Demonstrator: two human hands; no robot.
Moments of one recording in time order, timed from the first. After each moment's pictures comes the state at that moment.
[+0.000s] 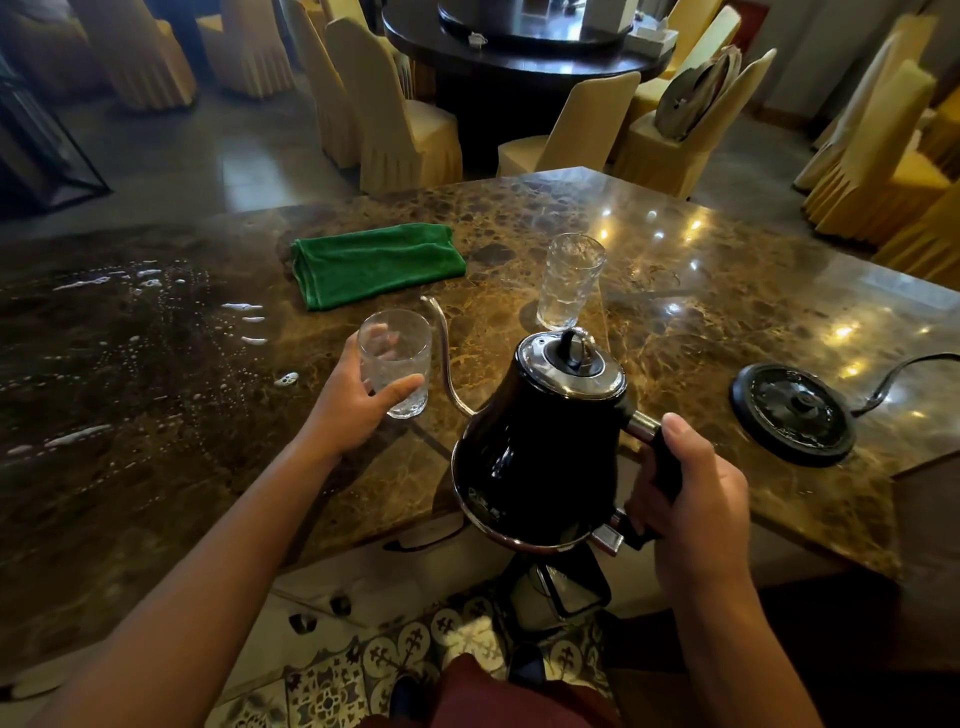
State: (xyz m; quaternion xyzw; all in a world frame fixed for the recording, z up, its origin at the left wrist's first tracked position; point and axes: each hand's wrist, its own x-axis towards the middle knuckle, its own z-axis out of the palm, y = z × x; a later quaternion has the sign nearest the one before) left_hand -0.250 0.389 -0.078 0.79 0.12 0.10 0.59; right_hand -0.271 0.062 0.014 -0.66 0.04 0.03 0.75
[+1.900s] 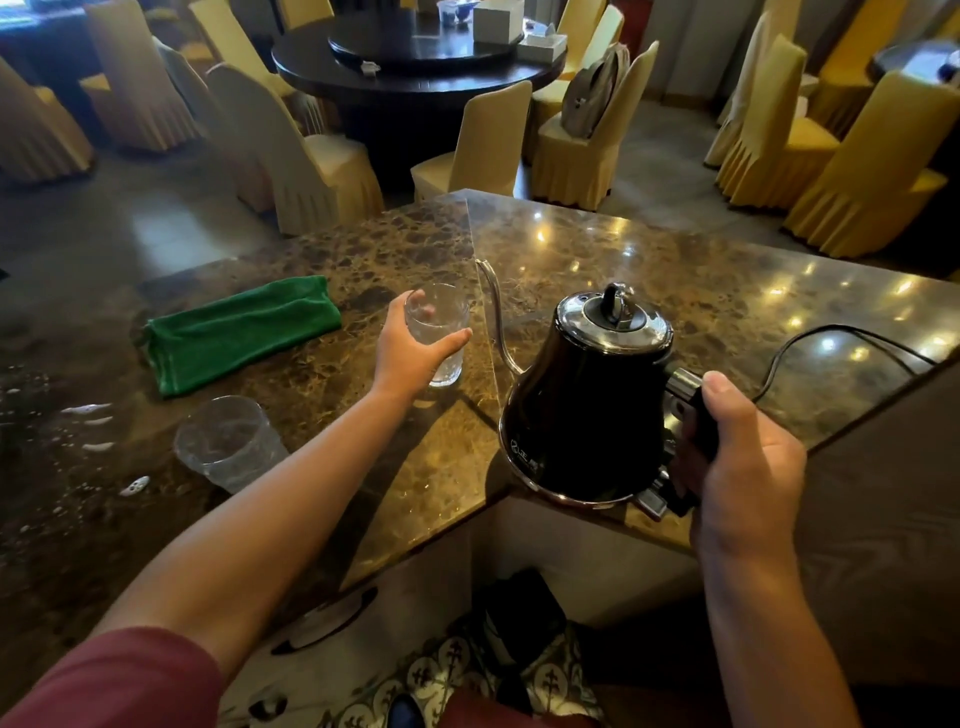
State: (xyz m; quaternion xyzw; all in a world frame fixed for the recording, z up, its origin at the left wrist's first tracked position) left_hand -0.039 0.231 -0.066 0.82 0.11 0.16 0.54; right_hand -0.177 -0.059 0.038 -0.65 0.10 -0.15 0.74
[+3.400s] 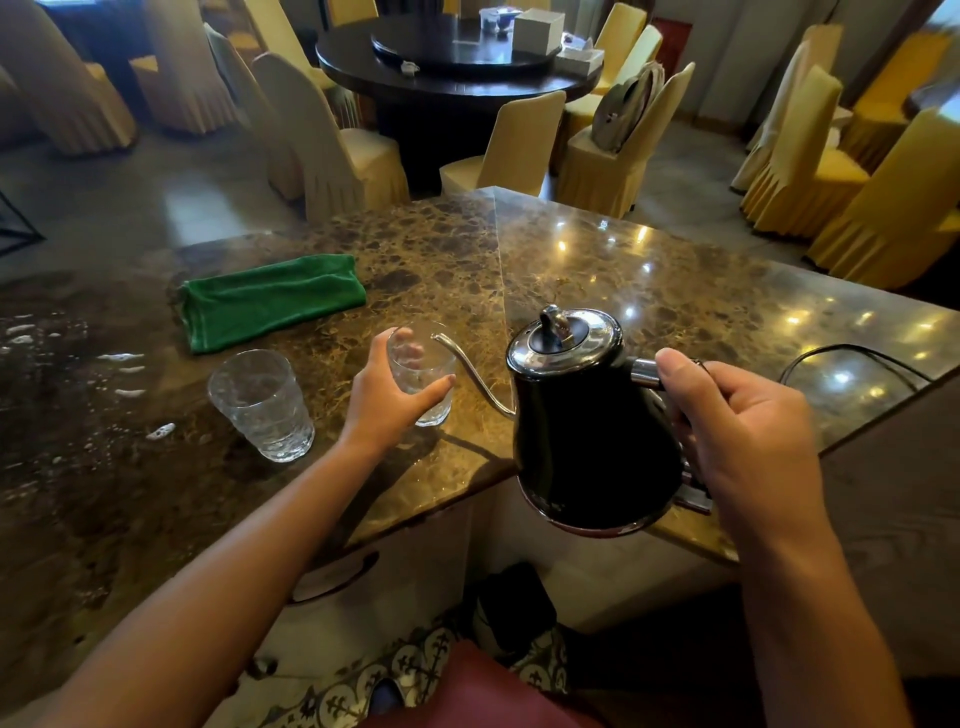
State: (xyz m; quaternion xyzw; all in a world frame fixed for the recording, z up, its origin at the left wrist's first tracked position) left_hand -0.143 0.247 -0.079 0.84 0.10 0.19 0.50; right_hand -0.190 -0.063 0.067 -0.79 -0.07 -0.09 0.60
